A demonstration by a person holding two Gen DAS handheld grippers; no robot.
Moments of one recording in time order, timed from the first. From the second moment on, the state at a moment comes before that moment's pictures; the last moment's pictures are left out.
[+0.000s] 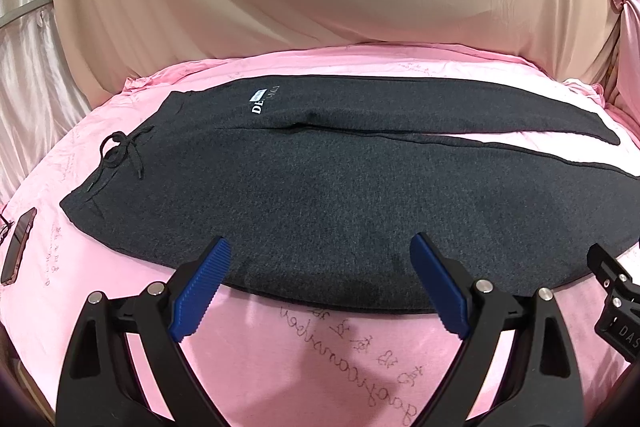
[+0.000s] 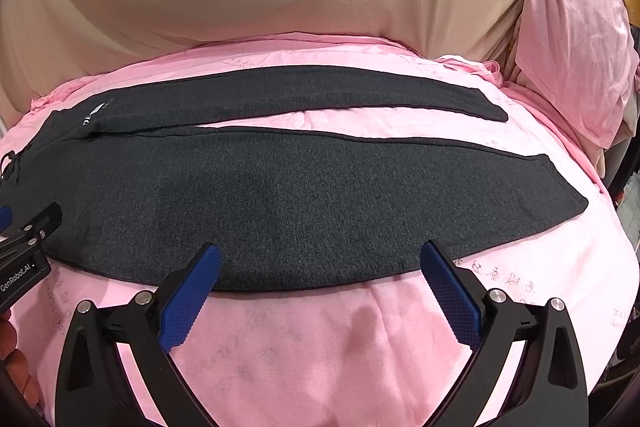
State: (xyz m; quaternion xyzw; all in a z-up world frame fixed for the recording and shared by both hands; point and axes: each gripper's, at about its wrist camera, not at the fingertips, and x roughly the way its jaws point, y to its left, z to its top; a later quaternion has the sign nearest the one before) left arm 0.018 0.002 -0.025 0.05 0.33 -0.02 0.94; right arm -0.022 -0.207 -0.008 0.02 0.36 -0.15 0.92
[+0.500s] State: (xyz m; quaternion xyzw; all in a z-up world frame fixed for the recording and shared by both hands) left arm 0.018 0.002 -0.023 0.05 0.33 -0.02 0.94; right arm -0.019 -0.206 -0.008 0.02 0.37 -0.15 0.92
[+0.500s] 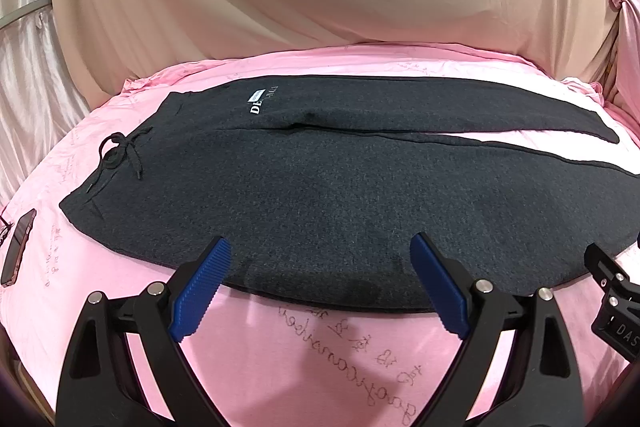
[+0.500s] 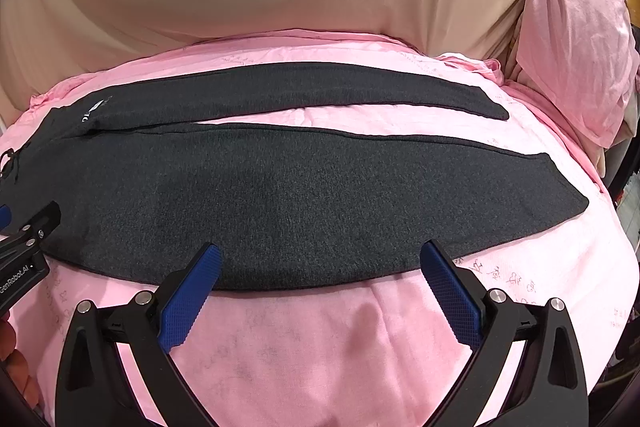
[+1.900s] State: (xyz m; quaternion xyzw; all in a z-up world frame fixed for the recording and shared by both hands) left arm 0.017 0.004 -0.022 0.05 0.33 -0.01 0.94; right arm -0.020 -0.212 -0.007 0.04 0.37 -0.12 0.92
